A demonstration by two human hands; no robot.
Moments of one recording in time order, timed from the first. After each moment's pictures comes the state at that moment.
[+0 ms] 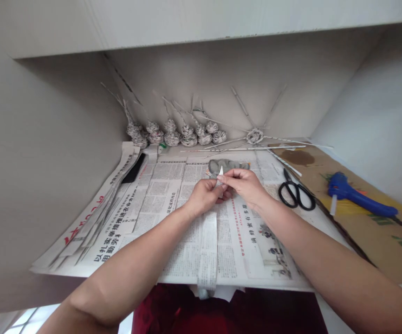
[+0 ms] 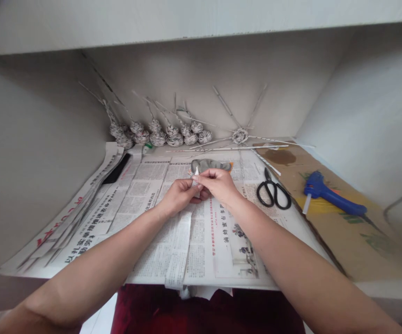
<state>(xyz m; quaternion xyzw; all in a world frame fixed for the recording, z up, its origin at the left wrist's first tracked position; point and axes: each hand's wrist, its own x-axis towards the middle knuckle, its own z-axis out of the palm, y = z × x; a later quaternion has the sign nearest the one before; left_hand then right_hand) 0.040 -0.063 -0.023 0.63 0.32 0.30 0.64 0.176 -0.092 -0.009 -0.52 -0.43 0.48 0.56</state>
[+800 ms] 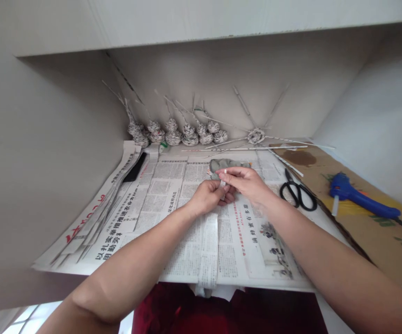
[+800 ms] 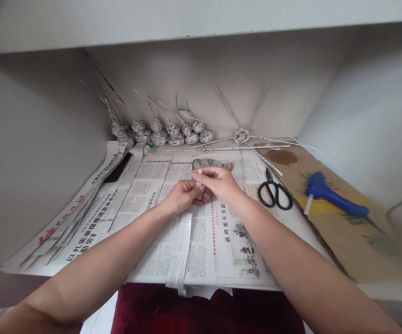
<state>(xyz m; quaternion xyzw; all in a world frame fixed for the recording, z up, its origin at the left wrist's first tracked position) 0.042 -0.062 -0.029 0.64 0.28 0.27 0.66 0.180 -0.095 0.003 -0.51 -0.47 0.48 0.53</state>
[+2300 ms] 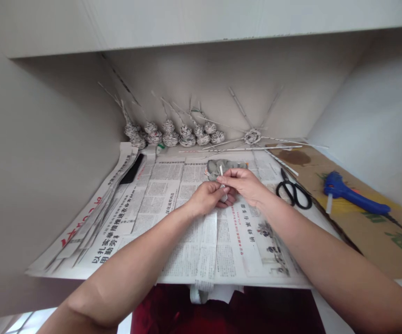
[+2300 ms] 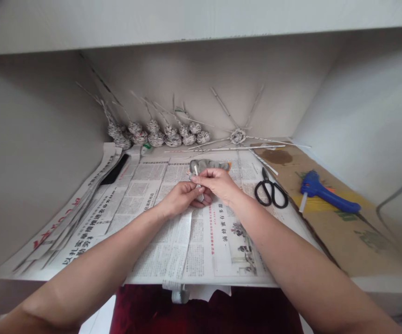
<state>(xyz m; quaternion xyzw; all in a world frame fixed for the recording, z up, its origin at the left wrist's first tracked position) 0.041 -0.064 -0.024 0.62 0.26 0.24 0.70 0.186 -0.094 -0.001 -0.50 -0.44 0.55 0.50</state>
